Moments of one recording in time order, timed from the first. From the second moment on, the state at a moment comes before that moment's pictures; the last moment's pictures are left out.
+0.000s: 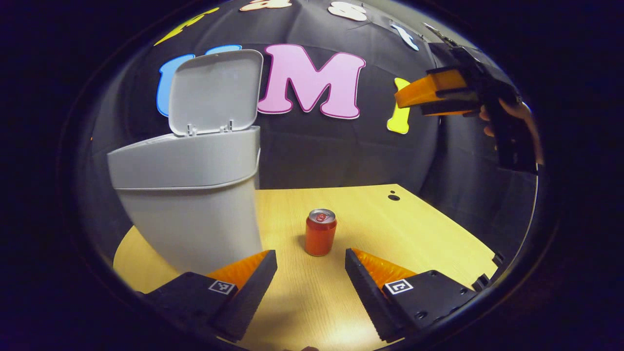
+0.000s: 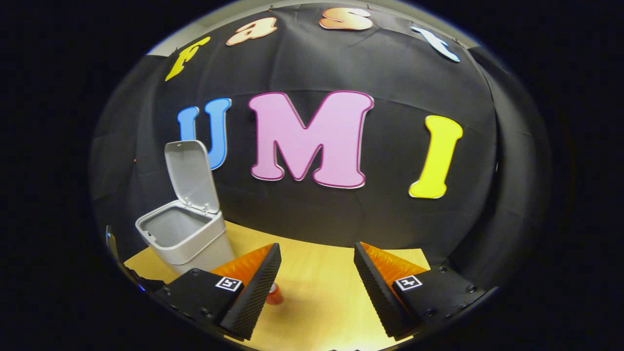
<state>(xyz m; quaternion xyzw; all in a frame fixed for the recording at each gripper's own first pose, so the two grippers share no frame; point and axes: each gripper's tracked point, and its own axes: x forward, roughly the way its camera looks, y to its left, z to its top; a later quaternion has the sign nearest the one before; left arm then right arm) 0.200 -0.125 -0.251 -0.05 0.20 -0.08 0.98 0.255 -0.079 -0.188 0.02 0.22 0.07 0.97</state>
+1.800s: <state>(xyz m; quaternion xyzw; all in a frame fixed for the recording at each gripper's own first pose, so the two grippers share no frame) 0.308 -0.185 -0.101 -0.04 0.11 -0.09 0.99 0.233 -0.199 -0.236 0.00 0.27 0.00 0.96</state>
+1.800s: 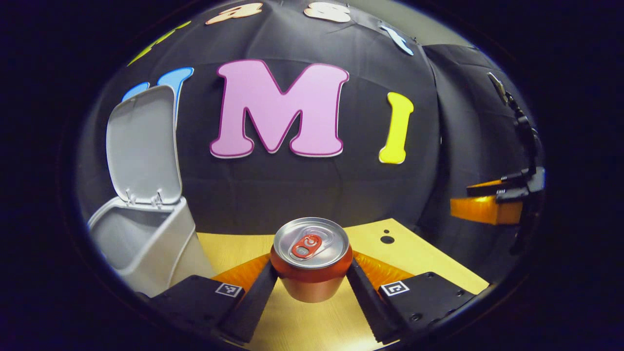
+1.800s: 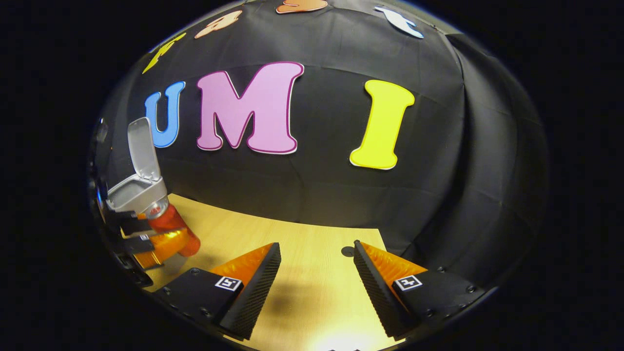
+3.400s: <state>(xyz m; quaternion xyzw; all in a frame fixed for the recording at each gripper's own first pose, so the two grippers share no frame) 0.270 0.090 -0.034 -0.03 0.08 0.06 0.99 0.166 -0.142 -0.148 0.02 0.23 -0.03 0.97</state>
